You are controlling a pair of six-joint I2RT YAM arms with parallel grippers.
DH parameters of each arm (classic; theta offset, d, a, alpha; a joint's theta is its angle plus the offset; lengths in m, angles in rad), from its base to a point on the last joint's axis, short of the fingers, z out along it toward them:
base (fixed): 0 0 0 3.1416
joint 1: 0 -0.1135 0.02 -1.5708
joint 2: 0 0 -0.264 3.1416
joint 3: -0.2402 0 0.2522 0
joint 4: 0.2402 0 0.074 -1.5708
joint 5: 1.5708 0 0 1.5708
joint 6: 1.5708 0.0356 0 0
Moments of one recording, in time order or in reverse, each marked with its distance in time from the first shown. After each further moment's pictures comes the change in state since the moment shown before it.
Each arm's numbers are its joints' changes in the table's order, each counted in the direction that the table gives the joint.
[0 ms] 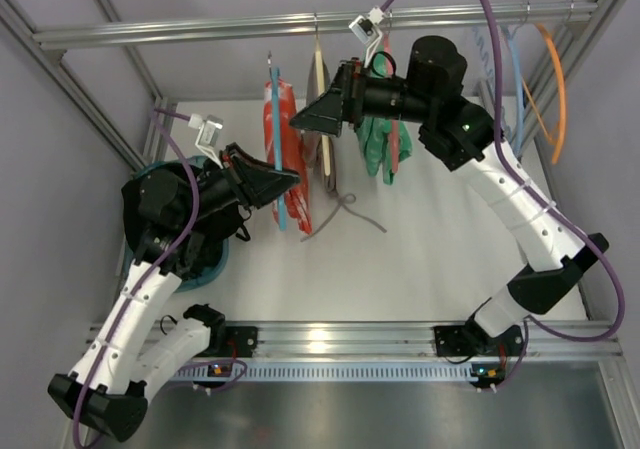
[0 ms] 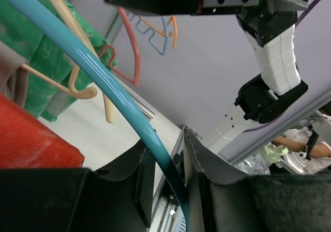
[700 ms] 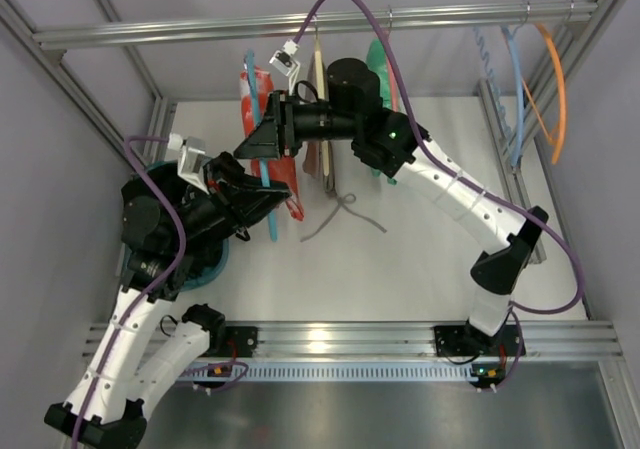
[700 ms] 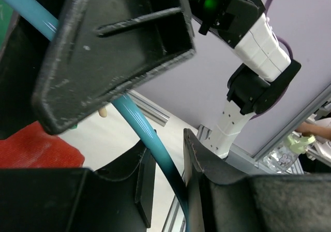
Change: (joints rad) left arm 0.000 0.148 0.025 0.058 -0.040 0.147; right arm -0.212 -0.238 -0.143 -0.028 0.038 0.074
